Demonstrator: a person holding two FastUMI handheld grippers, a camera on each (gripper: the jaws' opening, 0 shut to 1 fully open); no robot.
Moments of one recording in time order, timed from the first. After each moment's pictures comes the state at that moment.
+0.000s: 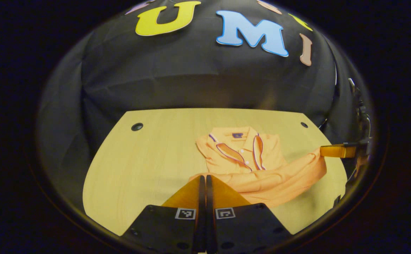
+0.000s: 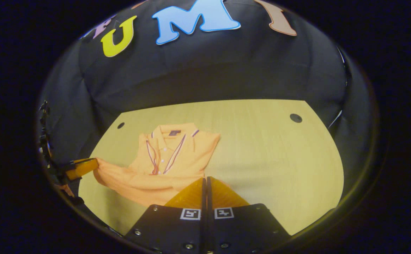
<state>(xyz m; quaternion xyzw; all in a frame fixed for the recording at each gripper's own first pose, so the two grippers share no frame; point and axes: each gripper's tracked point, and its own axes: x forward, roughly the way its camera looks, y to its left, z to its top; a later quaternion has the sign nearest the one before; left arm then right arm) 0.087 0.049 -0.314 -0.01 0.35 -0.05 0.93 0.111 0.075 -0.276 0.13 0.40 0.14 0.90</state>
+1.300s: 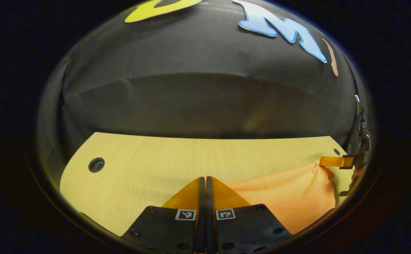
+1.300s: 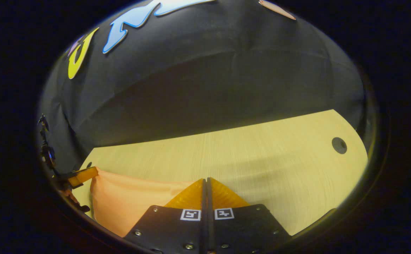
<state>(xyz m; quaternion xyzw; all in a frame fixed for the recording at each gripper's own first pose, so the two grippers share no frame) 0.342 0.054 -0.431 -0.03 0.29 -0.06 0.96 0.340 0.095 -0.386 0.19 0.34 0.11 0.91</state>
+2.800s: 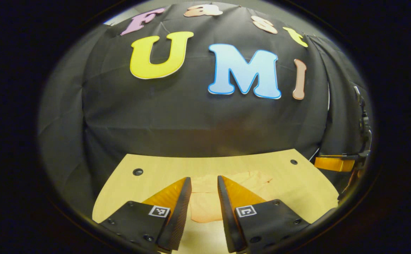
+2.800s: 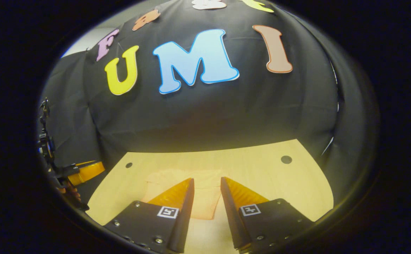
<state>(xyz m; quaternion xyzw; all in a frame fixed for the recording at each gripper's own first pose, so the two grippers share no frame) 0.097 0.007 -0.169 -0.01 0.21 -0.07 0.98 0.115 0.039 -0.141 0.15 0.25 0.12 0.95</state>
